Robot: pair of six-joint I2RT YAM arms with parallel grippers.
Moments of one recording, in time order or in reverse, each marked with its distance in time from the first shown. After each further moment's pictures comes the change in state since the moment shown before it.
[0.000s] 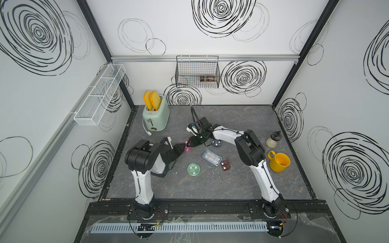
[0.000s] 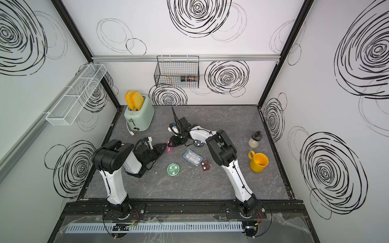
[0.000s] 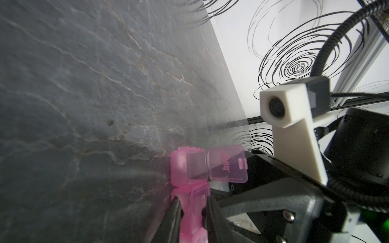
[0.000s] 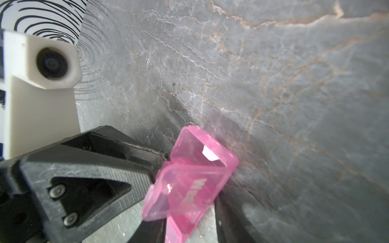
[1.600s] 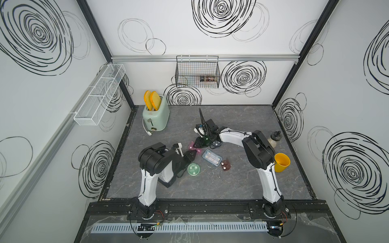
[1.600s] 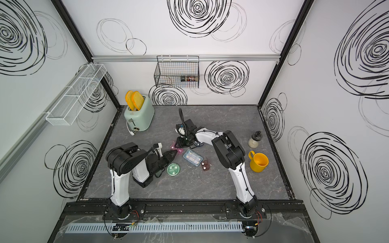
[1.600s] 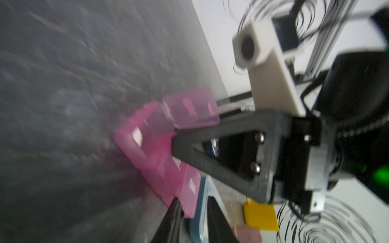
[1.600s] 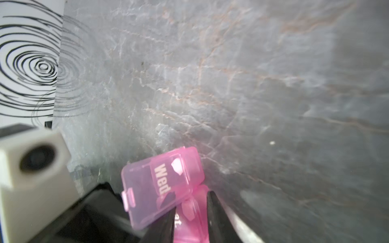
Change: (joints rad) left arm -0.314 0.028 -0.094 0.182 -0.150 -0.109; right arm -0.017 -0.167 -0.251 0.085 0.085 0.114
